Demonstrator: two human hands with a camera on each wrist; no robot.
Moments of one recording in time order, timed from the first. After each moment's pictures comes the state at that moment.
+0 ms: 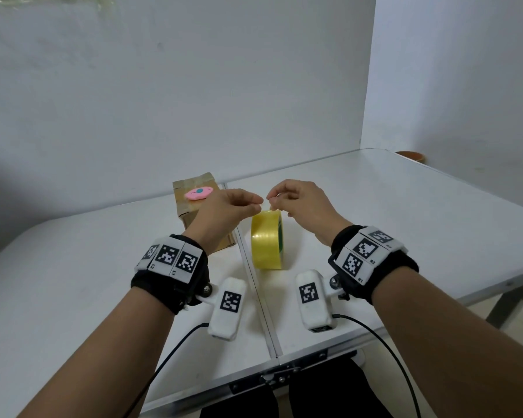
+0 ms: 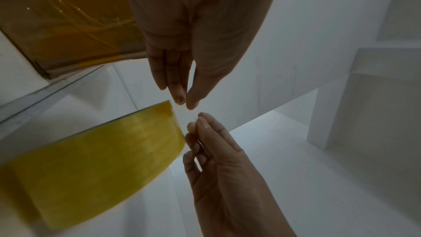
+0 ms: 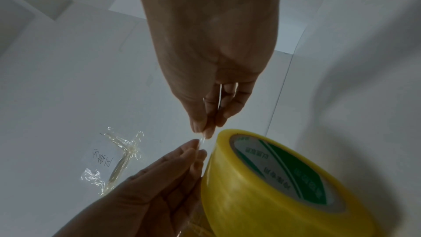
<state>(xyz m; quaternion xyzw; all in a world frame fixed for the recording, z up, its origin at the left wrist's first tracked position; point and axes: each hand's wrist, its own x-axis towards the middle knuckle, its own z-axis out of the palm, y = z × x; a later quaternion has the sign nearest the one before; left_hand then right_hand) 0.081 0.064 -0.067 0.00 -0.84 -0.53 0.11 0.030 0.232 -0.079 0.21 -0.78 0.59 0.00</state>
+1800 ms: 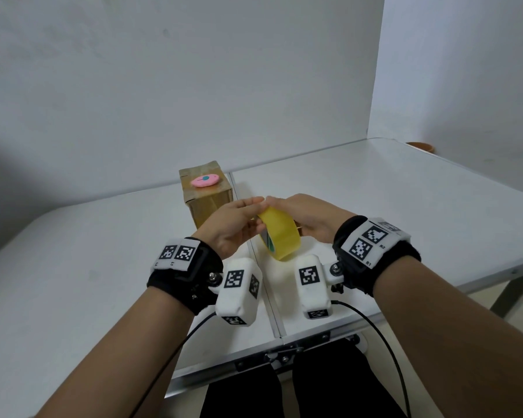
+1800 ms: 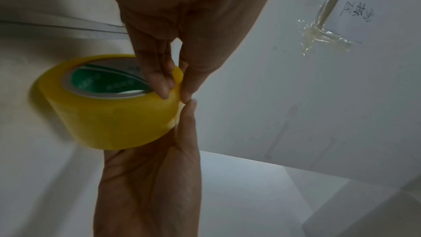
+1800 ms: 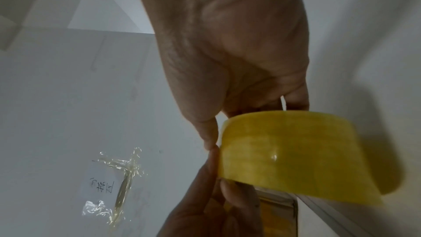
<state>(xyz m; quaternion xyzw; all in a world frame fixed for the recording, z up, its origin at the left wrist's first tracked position) 0.094 0.076 -0.086 0.14 -0.62 -0.77 -0.02 0.048 0.225 -0.085 0.12 -0.76 0.58 -0.25</state>
